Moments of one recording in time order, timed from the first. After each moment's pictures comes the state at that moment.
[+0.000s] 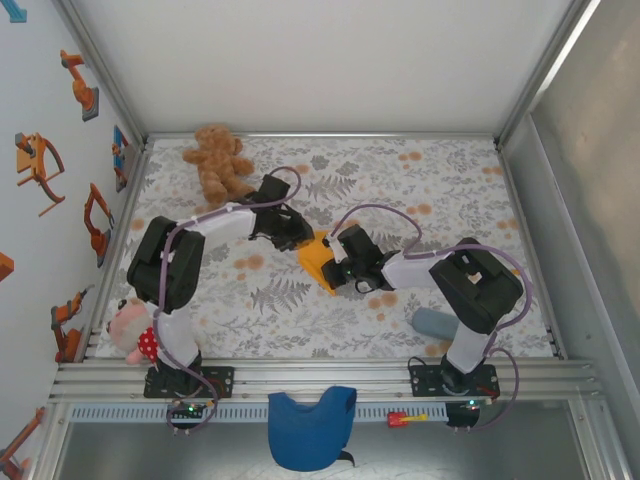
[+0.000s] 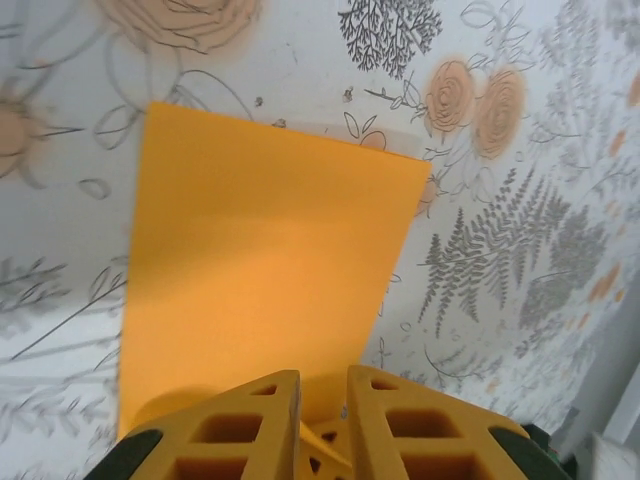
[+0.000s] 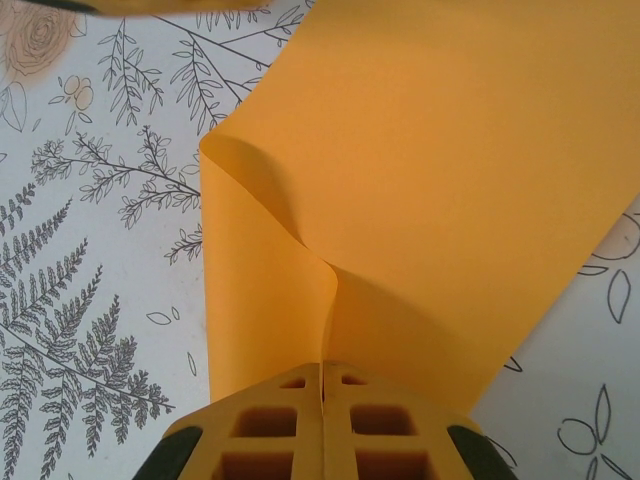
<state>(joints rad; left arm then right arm) -0.55 1.86 1.19 -0.41 0.46 -0.86 0.74 1.76 0.77 0.13 -0.25 0.28</state>
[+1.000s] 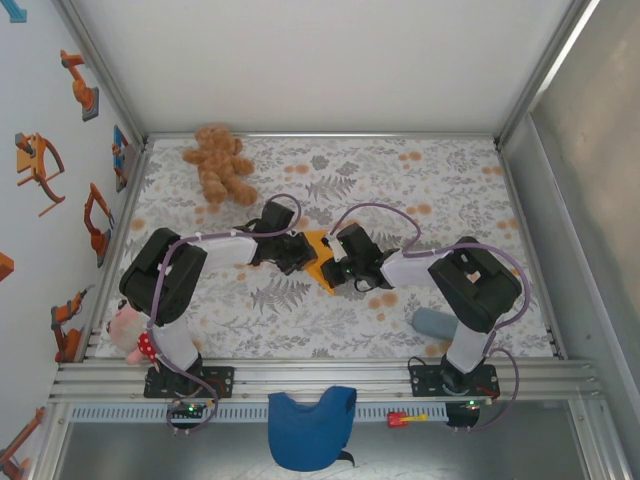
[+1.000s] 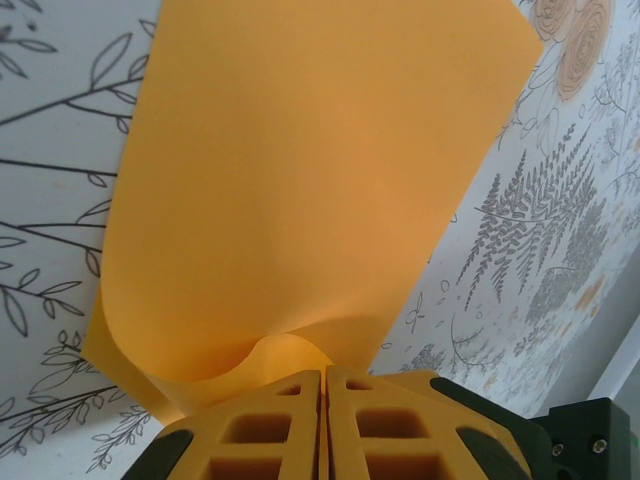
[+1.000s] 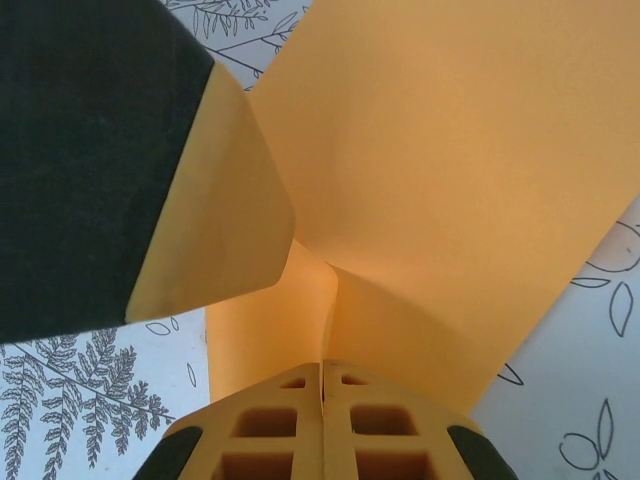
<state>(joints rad) -0.65 1.80 0.95 -0.14 0.43 -1.11 0.74 1.77 0.78 0.12 -0.25 0.28</state>
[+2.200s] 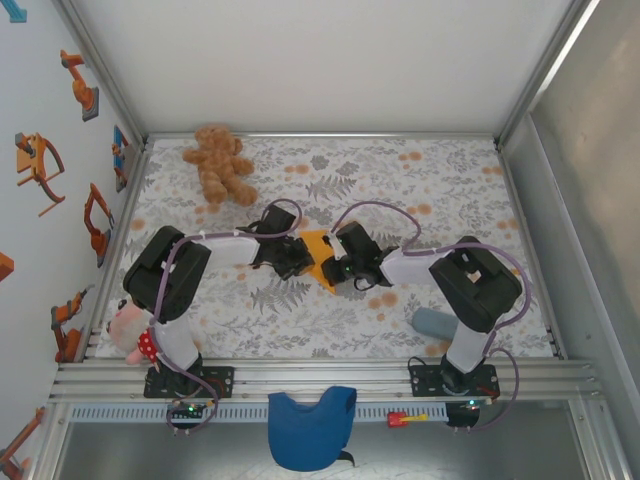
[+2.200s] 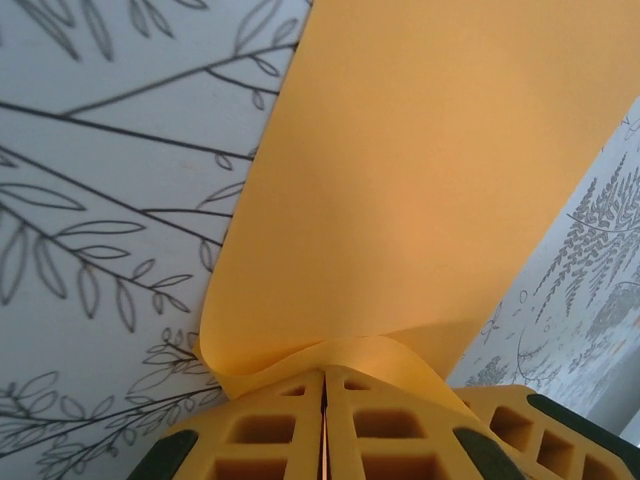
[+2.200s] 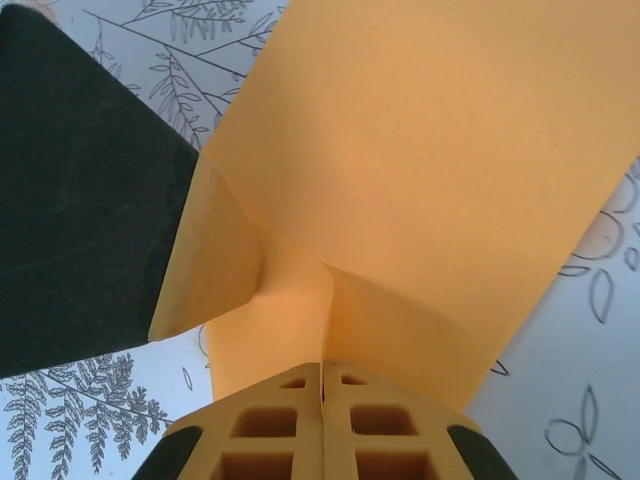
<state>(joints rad) -0.65 1.83 0.95 -0.20 0.39 -1.10 0.74 1.76 0.81 0.06 -0.24 0.33</state>
